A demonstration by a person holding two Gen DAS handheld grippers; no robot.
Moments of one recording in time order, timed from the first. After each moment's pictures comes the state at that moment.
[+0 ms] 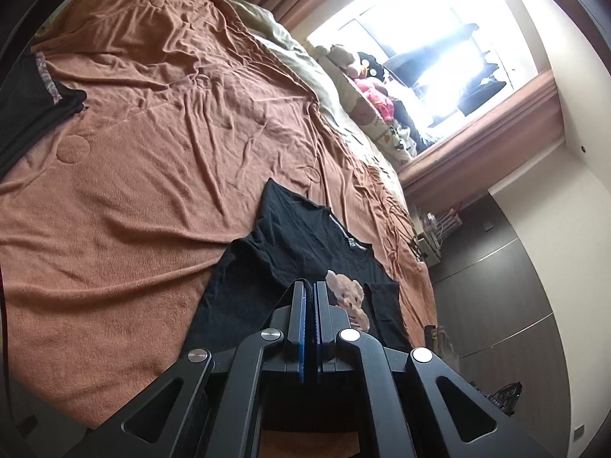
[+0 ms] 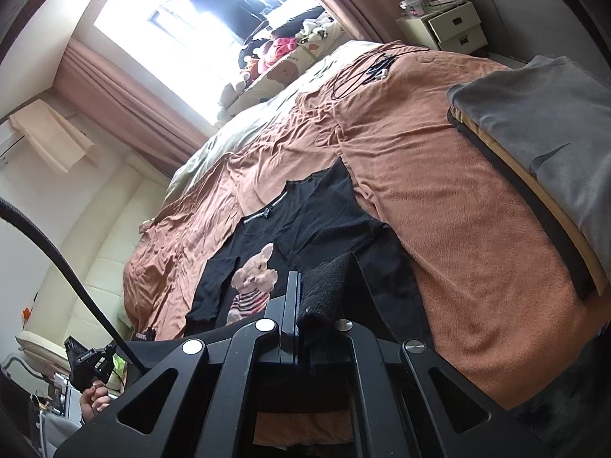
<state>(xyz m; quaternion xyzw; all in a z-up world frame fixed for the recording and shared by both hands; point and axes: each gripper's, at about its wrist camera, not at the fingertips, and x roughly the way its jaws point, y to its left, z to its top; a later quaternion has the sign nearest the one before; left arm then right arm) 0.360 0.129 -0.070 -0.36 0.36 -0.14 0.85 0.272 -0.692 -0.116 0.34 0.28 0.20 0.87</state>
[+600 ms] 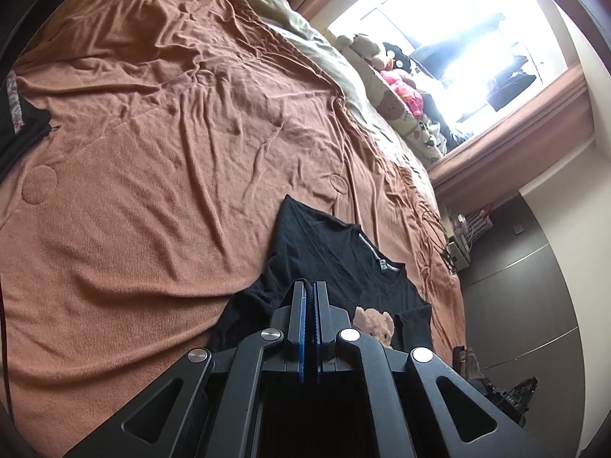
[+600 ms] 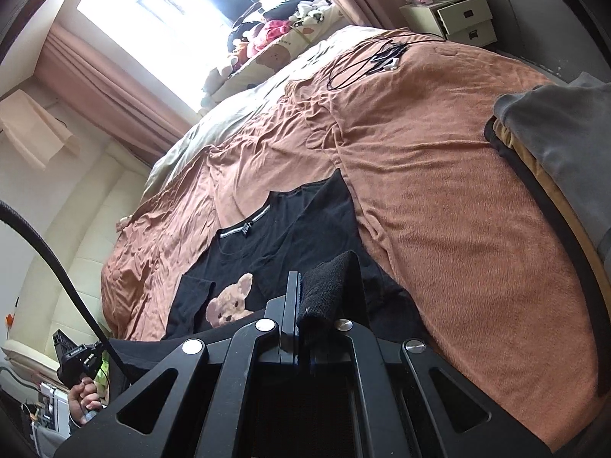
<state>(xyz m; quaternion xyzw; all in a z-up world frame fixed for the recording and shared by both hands) 0.470 0.119 -0.087 -0.35 0.40 -0.09 0.85 0.391 -0.665 -0.102 0.32 0.32 0.19 0.87</state>
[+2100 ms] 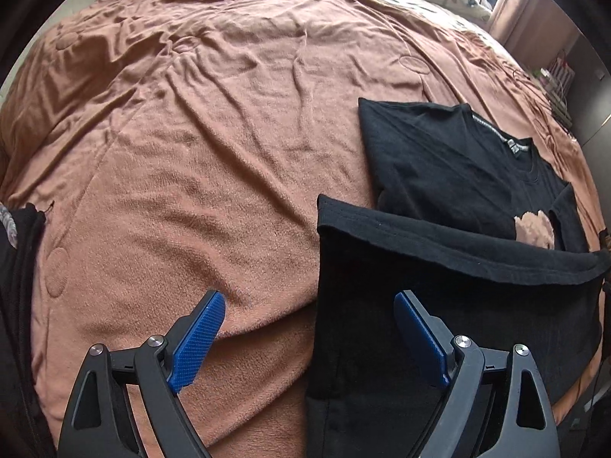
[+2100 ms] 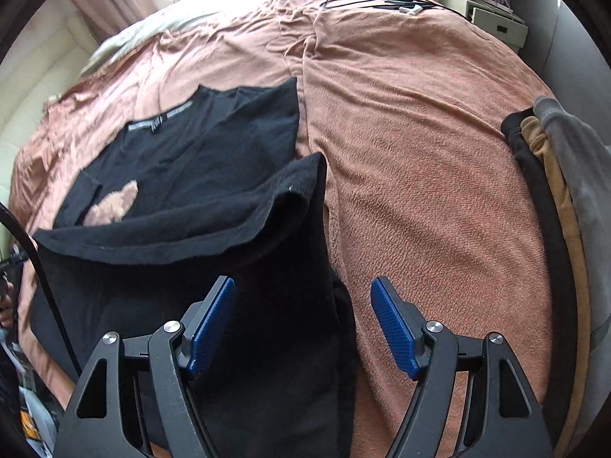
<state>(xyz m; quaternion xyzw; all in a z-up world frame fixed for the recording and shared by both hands) 0.540 0.074 -0.179 -0.04 0.56 -0.02 0.83 0.461 -0.608 -0.126 0.08 0.46 0.13 0.88</state>
